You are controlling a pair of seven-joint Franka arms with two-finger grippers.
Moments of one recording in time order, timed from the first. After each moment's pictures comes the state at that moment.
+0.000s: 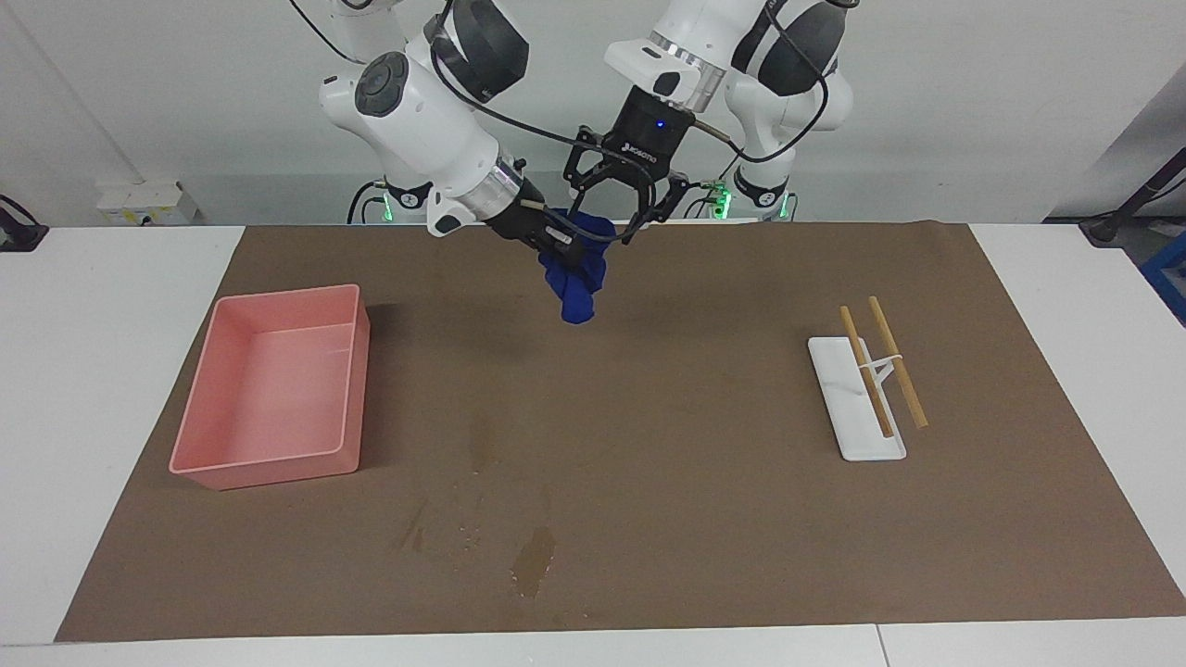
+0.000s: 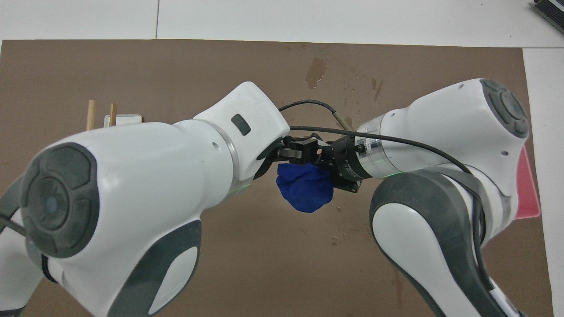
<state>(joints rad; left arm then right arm) -0.39 0.00 -0.26 -1.65 -0.22 2.13 -0.40 0.23 0.06 0.17 -1.77 0.50 1.89 0.86</state>
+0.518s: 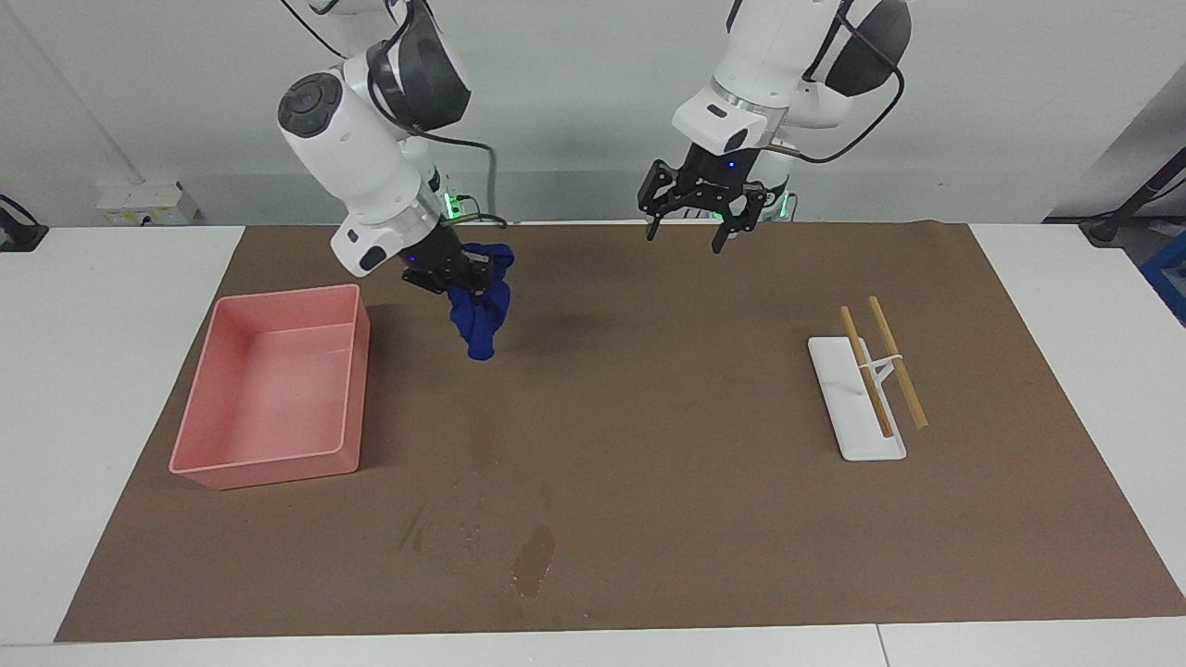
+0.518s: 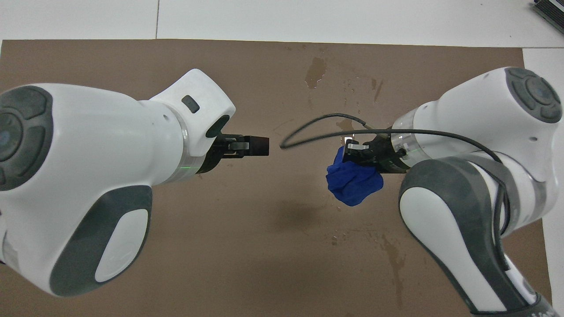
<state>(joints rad) -0.28 -0.05 -0.25 -1.70 -0.13 1.82 -0.40 0.07 0.06 0.17 -1.81 0.24 1.89 0.23</state>
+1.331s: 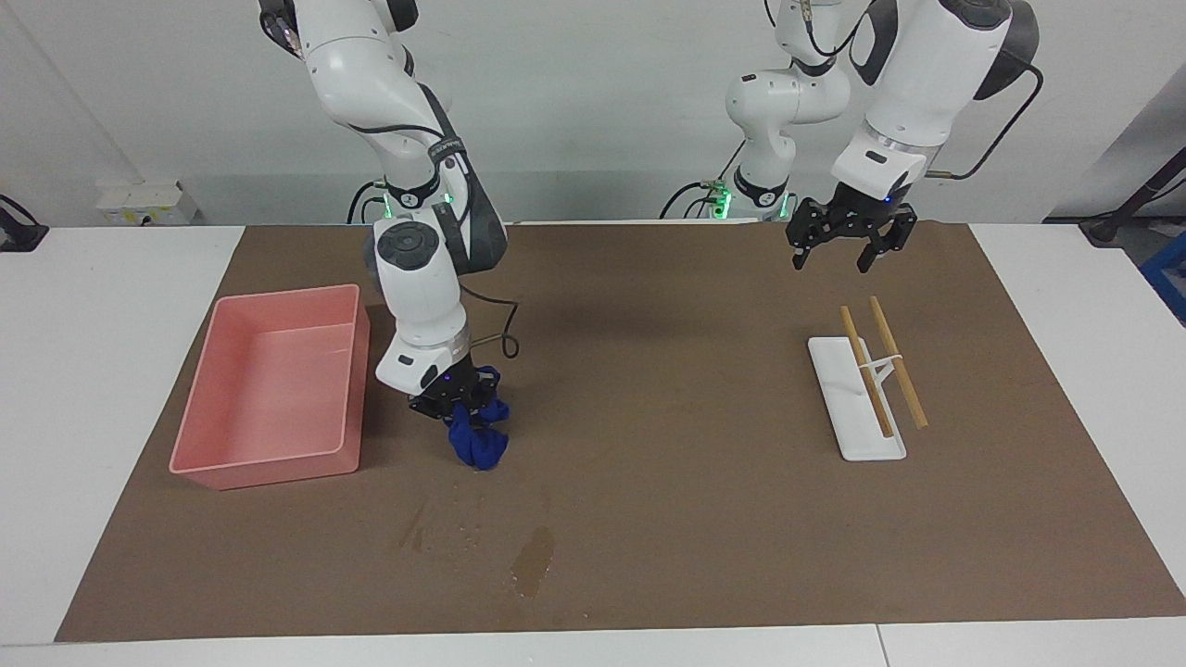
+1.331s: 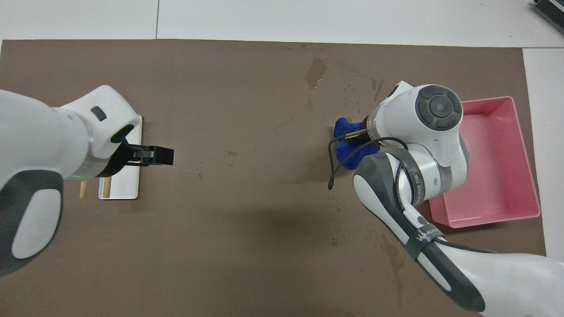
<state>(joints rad) 0.03 -0.12 -0.24 -1.81 -0.09 1.79 -0.11 0.11 0.38 0.17 -1.85 -0.13 2.40 0.07</state>
